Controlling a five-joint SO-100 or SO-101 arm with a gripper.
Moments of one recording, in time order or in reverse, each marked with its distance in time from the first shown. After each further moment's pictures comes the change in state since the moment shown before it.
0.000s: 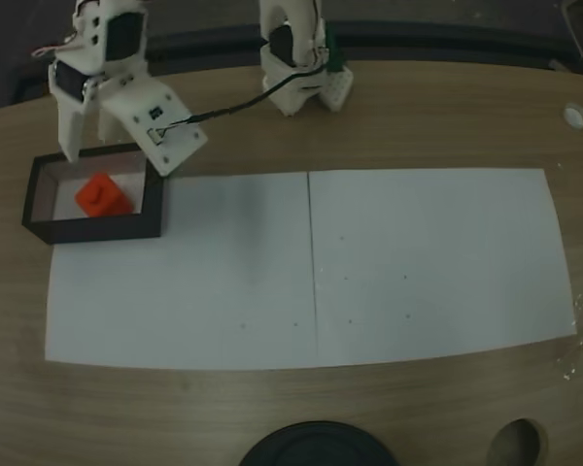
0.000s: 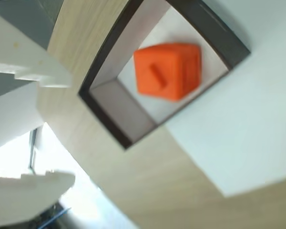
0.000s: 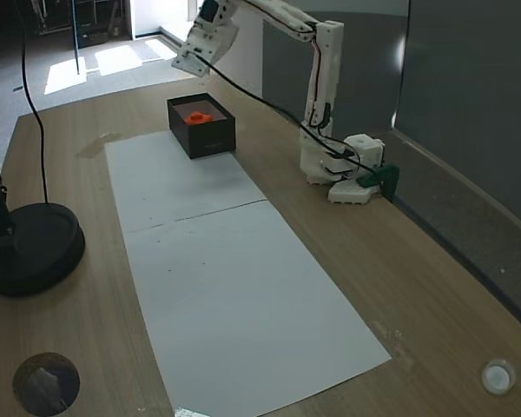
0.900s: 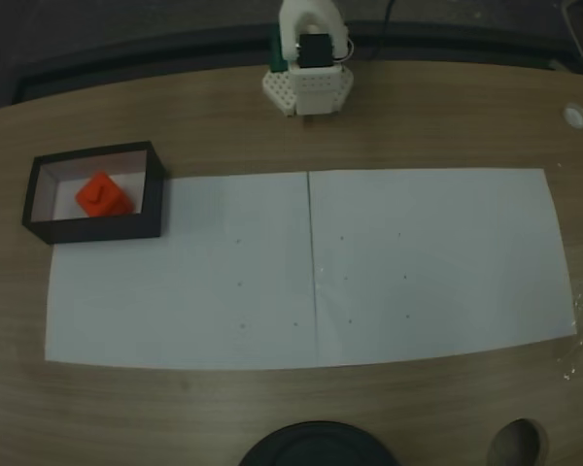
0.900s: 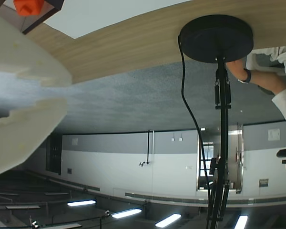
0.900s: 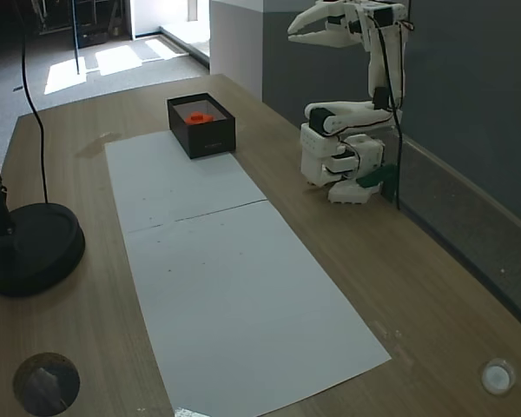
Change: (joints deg) arm -47.5 84.3 35.7 0.7 20.5
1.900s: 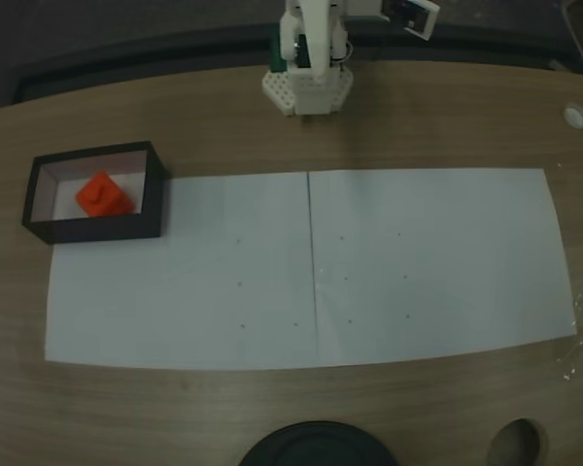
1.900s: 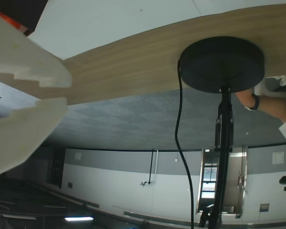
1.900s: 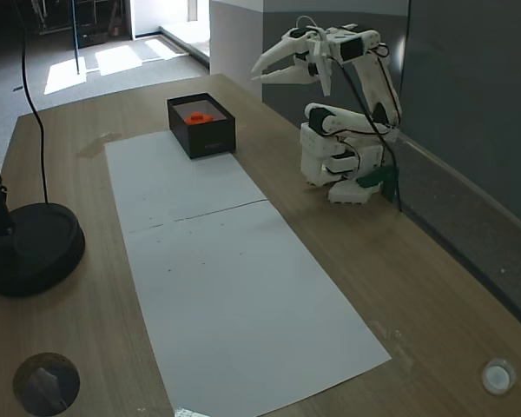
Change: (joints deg) arm 1.1 9.9 34.6 -17.3 0.0
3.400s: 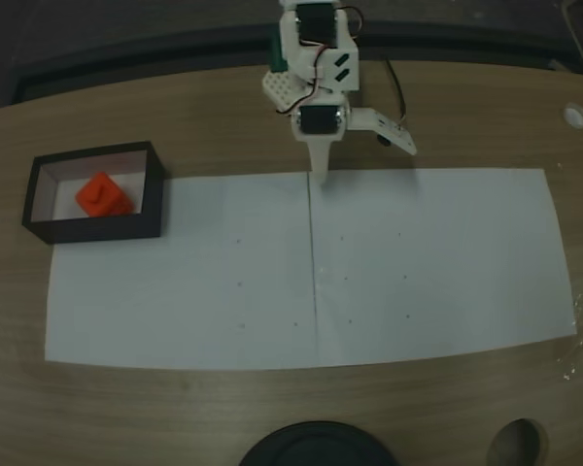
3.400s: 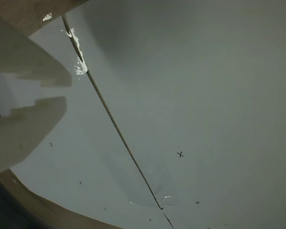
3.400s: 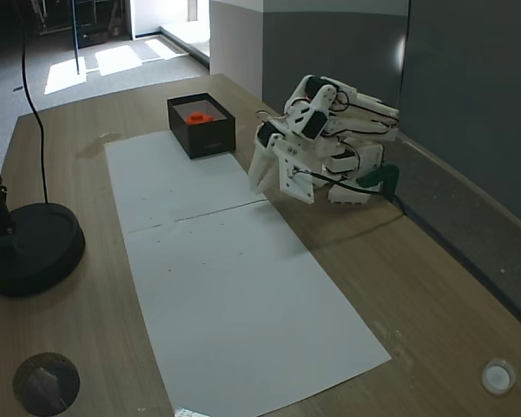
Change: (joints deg) arm -0.6 -0.1 40.3 -2.6 0.5
